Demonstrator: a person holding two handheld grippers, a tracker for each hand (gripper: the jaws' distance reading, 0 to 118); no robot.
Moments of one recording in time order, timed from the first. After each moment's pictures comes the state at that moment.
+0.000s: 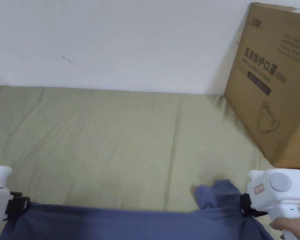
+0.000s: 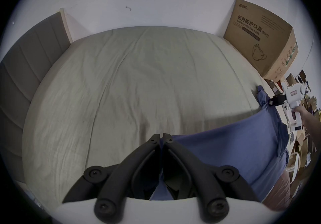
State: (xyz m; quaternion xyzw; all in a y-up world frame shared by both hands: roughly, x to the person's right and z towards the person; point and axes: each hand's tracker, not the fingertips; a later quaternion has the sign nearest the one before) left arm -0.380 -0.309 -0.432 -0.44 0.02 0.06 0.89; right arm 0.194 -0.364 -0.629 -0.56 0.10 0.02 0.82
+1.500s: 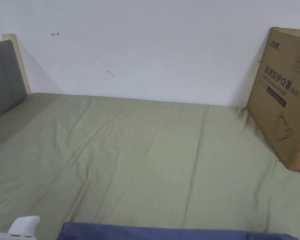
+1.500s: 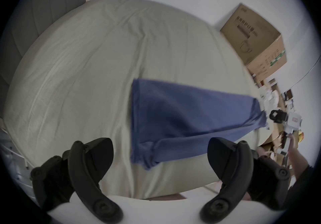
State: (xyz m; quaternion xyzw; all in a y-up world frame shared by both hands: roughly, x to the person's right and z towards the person) left arm -0.380 -0.312 -0.214 -0.46 -0.01 0.20 0.86; right arm 0.244 -0.286 -0.336 -0.45 0.13 -0.11 0.87
